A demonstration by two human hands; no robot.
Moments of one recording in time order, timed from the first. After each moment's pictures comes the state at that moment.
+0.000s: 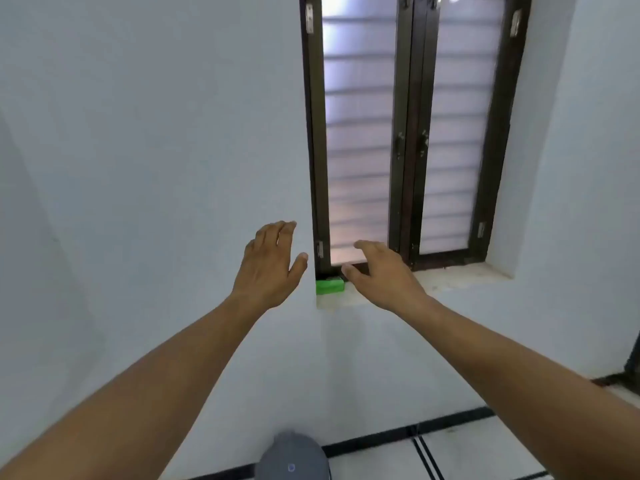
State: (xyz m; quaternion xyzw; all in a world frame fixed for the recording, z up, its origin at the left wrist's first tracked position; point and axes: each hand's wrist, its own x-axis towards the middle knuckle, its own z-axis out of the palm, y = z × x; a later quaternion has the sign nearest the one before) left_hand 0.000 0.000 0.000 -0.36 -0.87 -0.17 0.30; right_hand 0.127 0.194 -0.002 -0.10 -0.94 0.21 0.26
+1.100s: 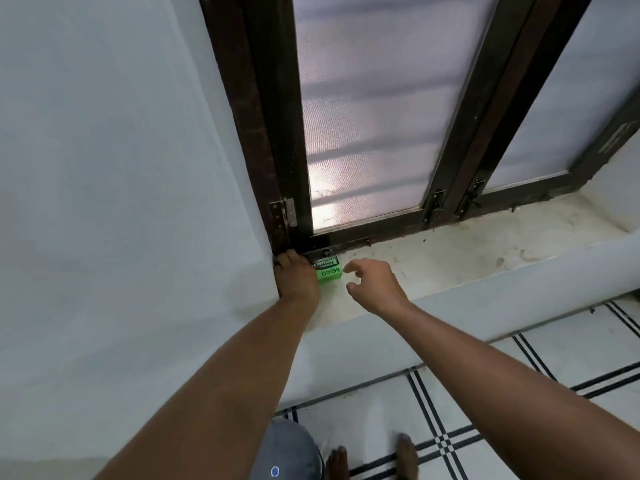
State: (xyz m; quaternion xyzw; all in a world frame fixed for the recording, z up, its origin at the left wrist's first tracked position) left_hand -0.435 0.347 -0.277 -0.22 -0.96 0.13 -0.07; right_hand -0.326 0.461 -0.244 -0.25 -0.92 0.31 0.00
